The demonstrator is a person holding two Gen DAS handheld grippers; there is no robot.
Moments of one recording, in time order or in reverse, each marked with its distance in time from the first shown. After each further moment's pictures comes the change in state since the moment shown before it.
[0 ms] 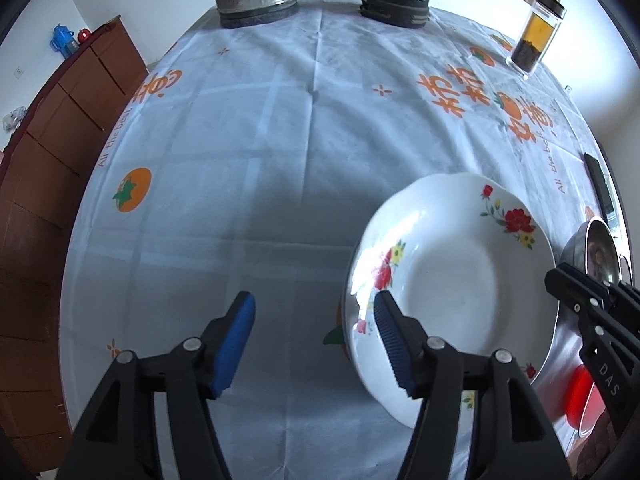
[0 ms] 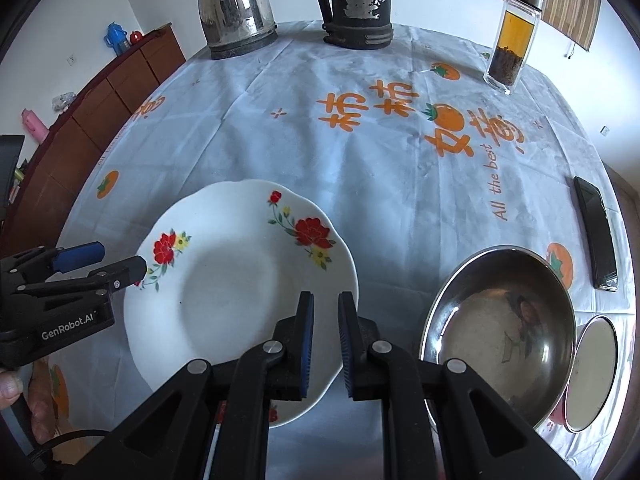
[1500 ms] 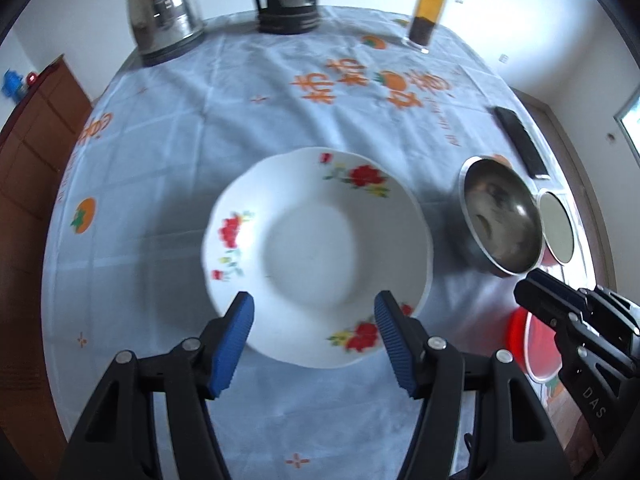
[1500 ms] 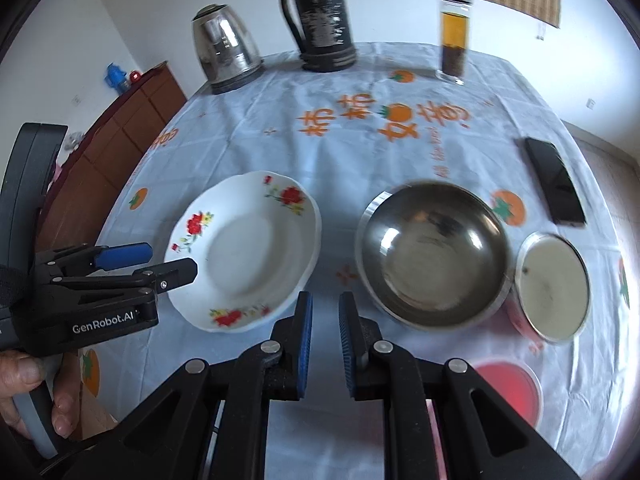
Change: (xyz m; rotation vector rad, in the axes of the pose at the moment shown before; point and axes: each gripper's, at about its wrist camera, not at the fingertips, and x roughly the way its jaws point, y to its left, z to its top) left arm -0.059 -0.082 -0.038 0.195 -0.024 -0.147; right arm -0.078 -0.041 -0.067 0.123 -0.089 0.048
